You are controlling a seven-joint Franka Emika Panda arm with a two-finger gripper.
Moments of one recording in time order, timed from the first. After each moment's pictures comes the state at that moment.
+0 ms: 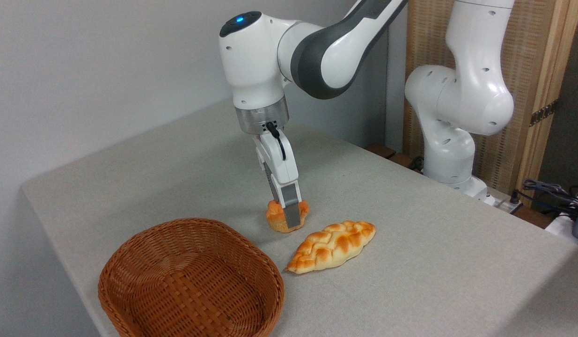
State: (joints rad) arm -0.15 -0.26 -0.05 -2.38 0.01 2.06 0.94
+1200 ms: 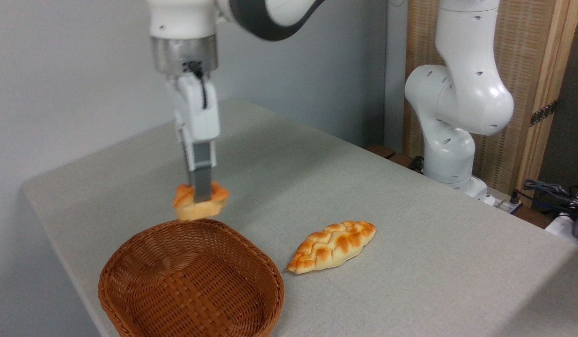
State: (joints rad) arm -0.15 0.01 0.01 -1.78 -0.02 1.94 0.93
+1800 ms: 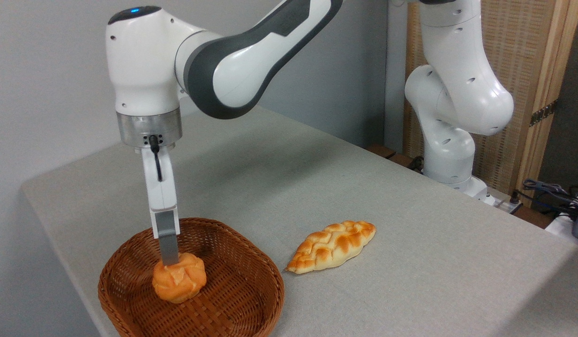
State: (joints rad) arm -0.15 0.22 -0.02 -1.73 0.05 2.13 0.93
